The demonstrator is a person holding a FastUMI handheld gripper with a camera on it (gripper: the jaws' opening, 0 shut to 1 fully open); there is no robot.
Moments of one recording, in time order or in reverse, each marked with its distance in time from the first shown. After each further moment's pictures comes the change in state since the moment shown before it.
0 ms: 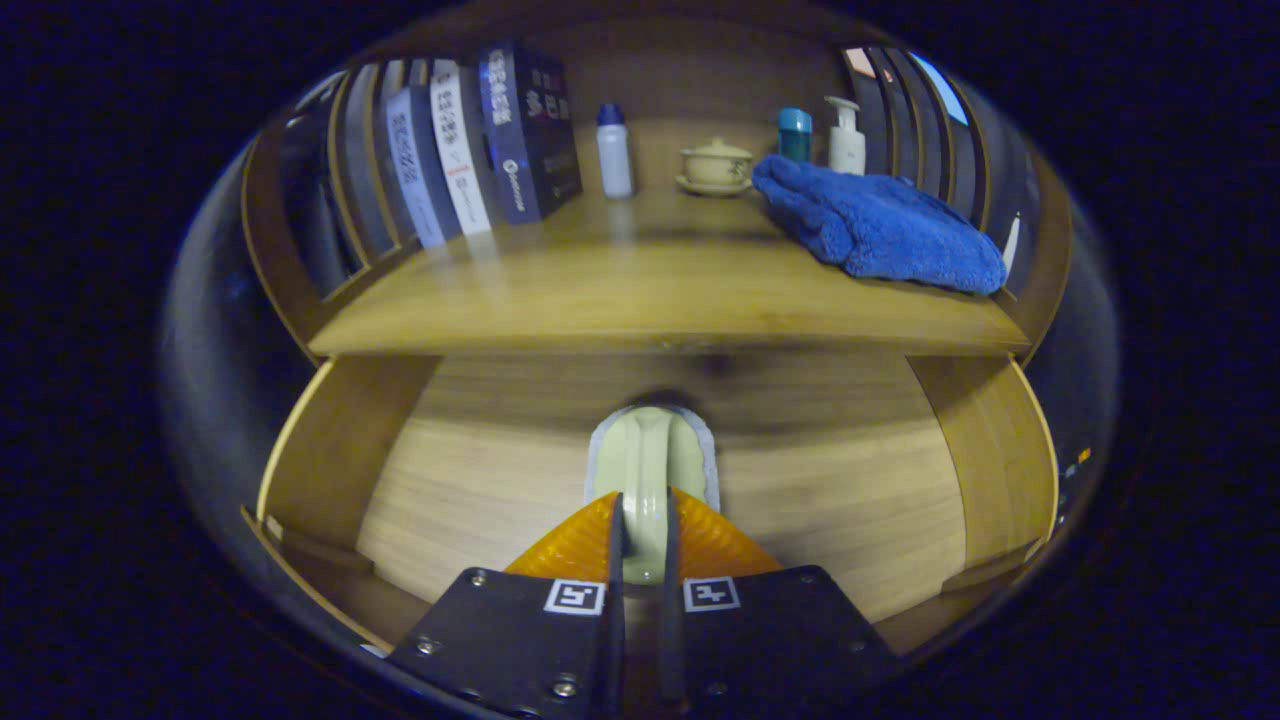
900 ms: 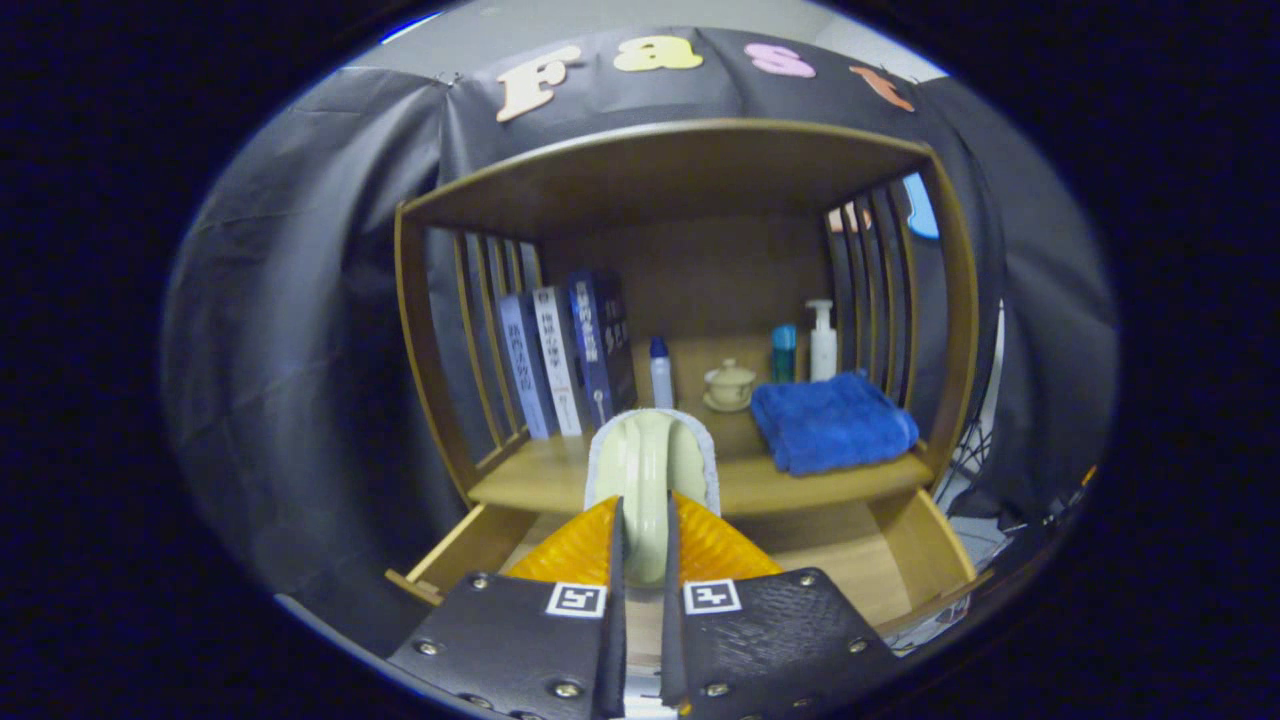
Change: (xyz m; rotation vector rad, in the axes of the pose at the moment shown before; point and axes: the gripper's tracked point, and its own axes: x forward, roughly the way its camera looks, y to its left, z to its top) arm -0.163 0.010 0.117 0.019 -0.525 0.073
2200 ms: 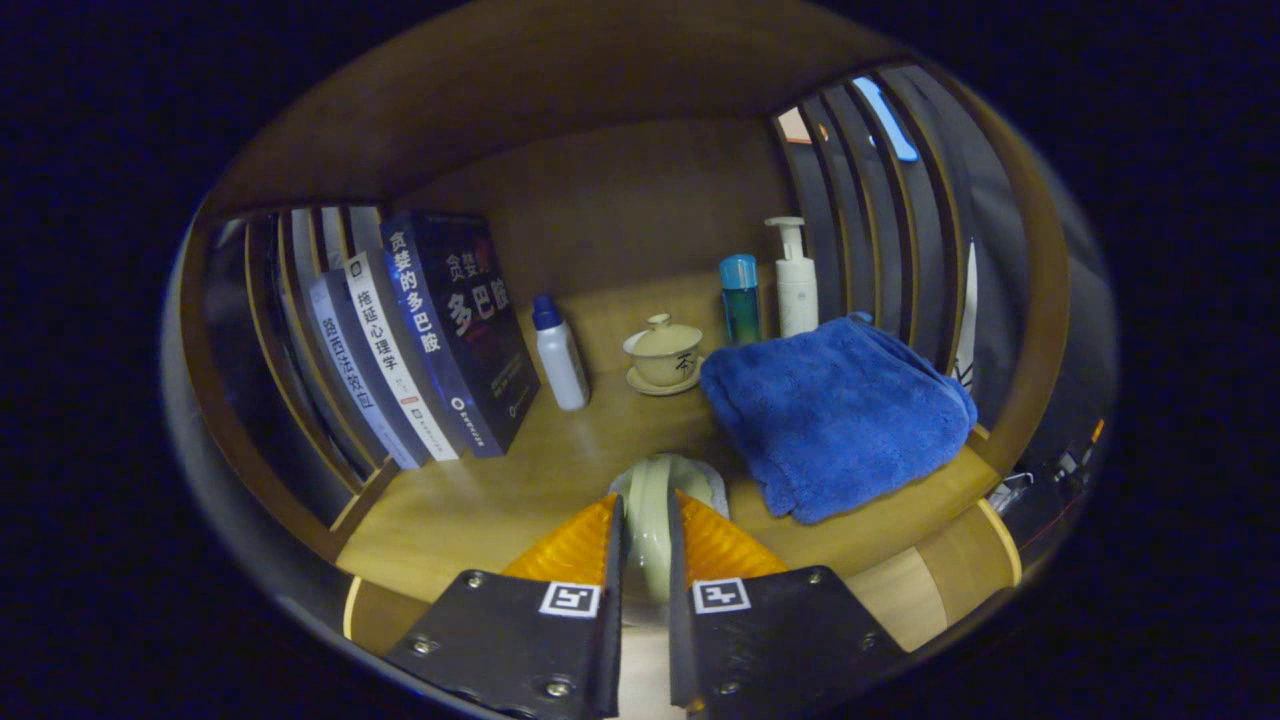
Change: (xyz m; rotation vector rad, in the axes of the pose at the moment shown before) arm 0.172 -0.058 -0.047 0.141 0.184 -0.180
